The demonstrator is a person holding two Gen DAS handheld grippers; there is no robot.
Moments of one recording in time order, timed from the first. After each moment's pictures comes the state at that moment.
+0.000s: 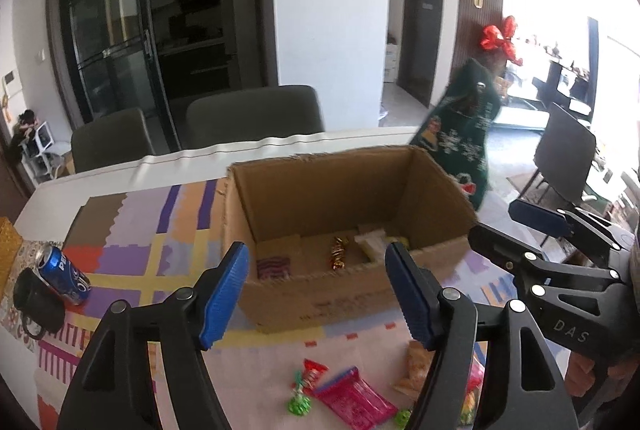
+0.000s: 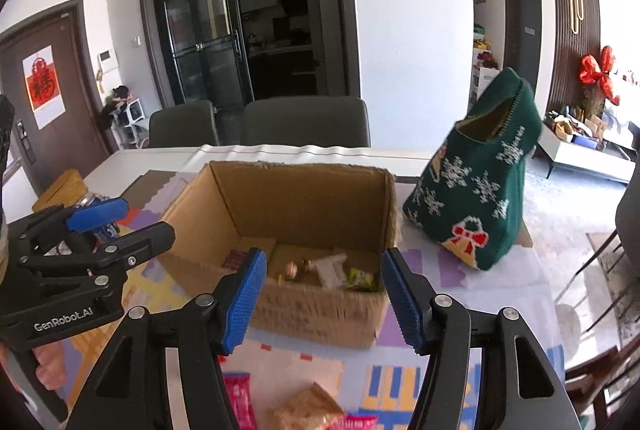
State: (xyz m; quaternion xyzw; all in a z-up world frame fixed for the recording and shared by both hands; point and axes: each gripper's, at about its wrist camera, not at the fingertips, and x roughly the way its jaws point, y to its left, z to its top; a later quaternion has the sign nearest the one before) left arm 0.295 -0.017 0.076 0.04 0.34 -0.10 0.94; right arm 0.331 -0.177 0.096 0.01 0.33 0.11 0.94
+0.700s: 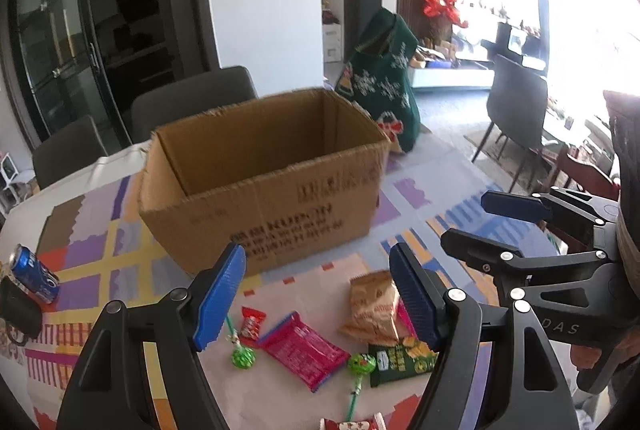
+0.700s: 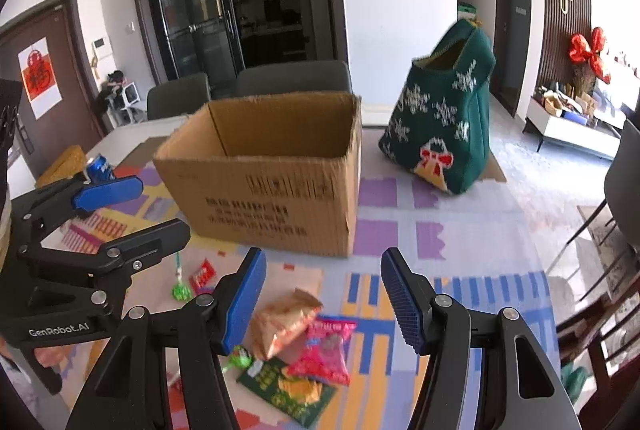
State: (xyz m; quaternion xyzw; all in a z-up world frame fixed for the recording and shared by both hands) left arm 0.241 -0.061 0.041 0.09 0.36 -0.19 0.91; right arm 0.255 -0.210 0.064 0.01 0.37 0.10 0.93
